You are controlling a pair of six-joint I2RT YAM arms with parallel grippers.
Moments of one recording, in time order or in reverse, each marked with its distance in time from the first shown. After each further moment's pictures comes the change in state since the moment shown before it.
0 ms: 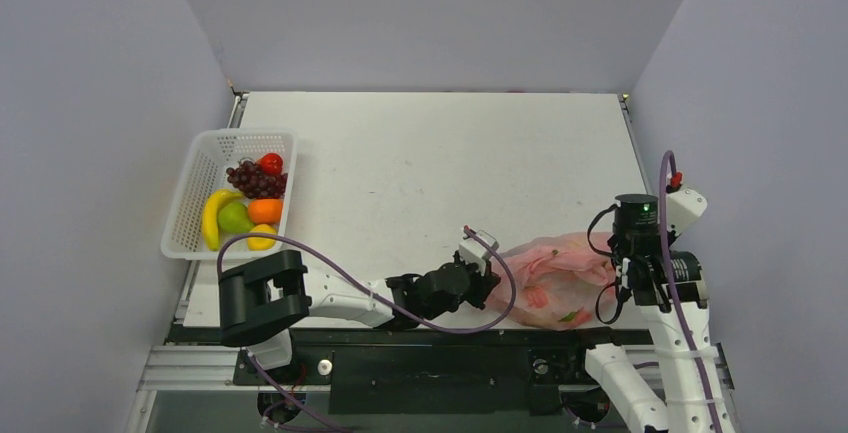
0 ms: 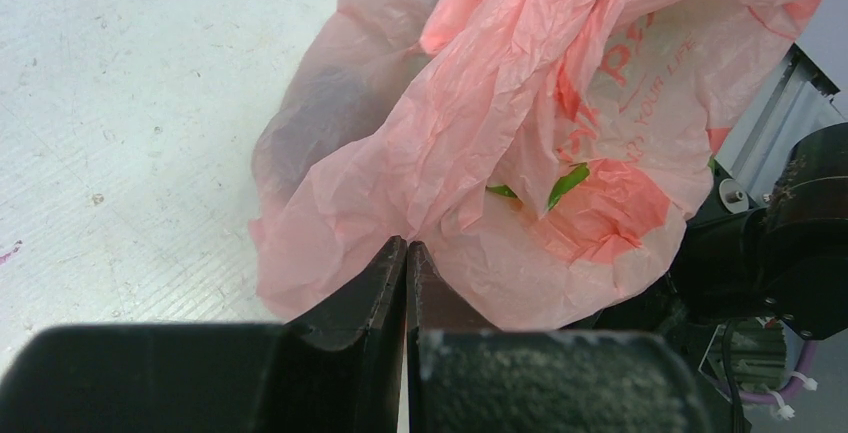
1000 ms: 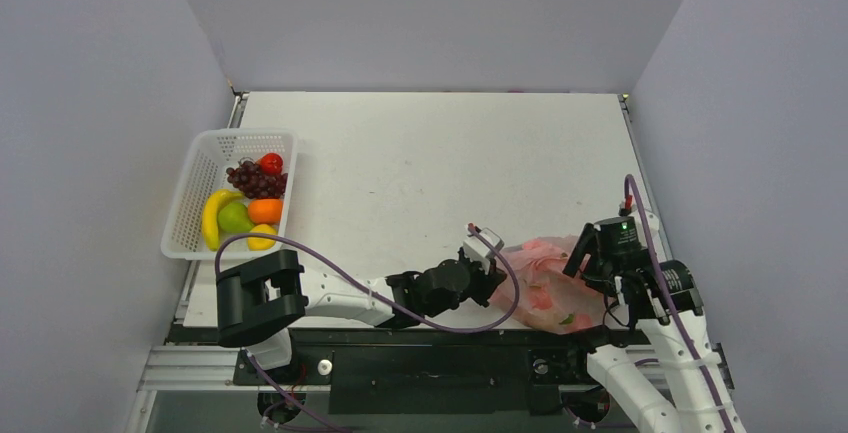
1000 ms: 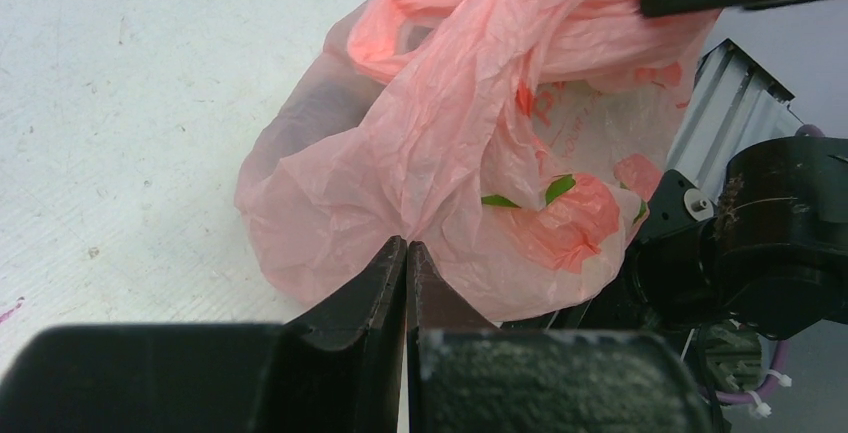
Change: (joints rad) left arm 0.001 -0.018 0.018 0.032 0.029 0.062; right arm 0.146 -0.059 -0.045 -0.222 -0.304 -0.016
